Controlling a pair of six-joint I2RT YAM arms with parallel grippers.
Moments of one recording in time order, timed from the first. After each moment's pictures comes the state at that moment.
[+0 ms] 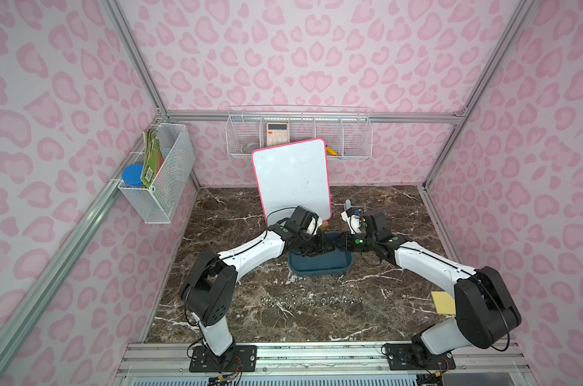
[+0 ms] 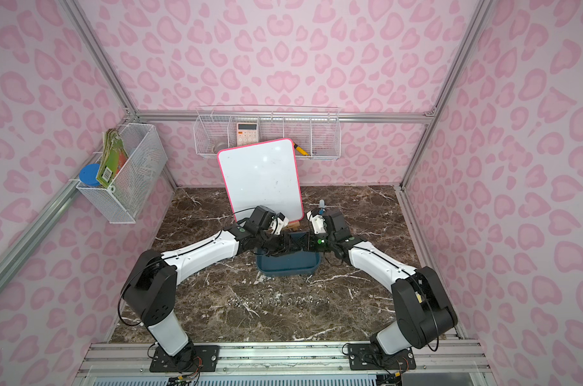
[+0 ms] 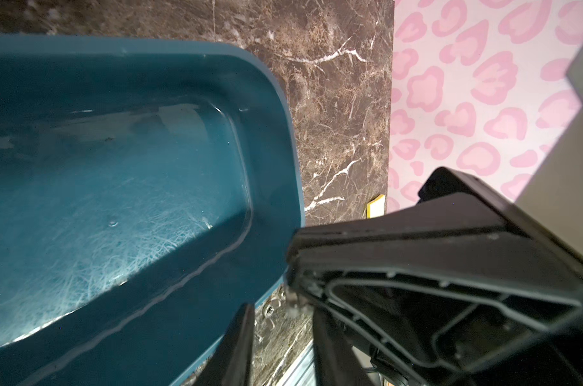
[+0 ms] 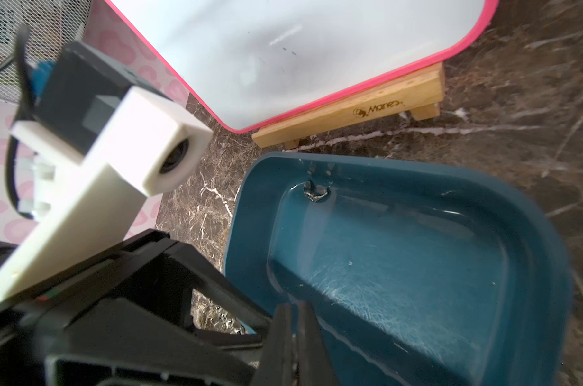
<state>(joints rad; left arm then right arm) -0.63 1.75 1.26 -0.35 0.54 -0.76 0.50 1.50 0.93 -0.12 -0.51 0.53</state>
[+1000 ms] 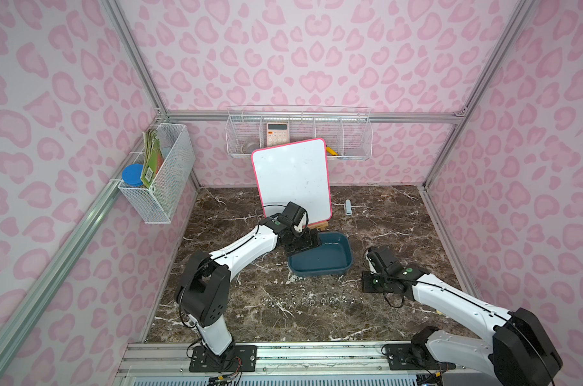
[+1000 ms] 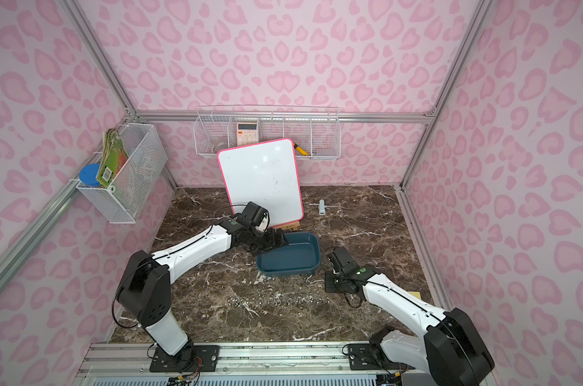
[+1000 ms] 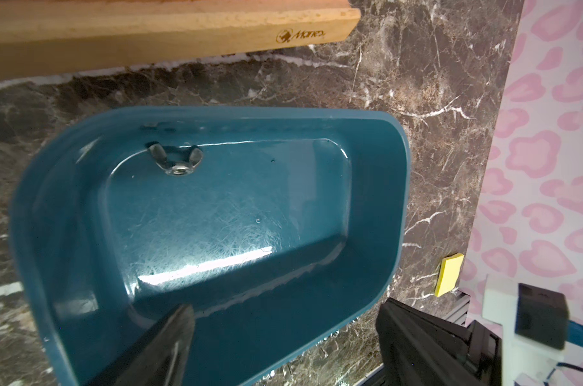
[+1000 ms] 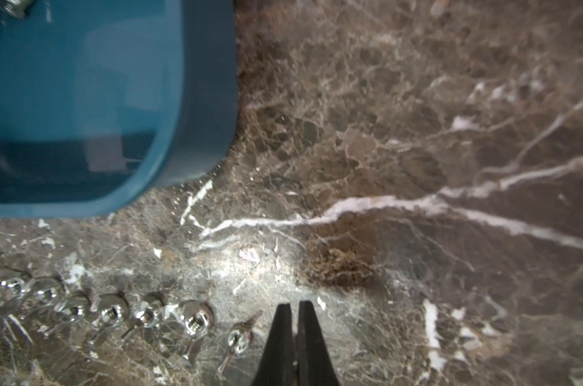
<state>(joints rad) -0.56 1.73 1.31 -0.60 0.29 -0.73 0.61 1.17 0.59 -0.55 -0.01 0.57</state>
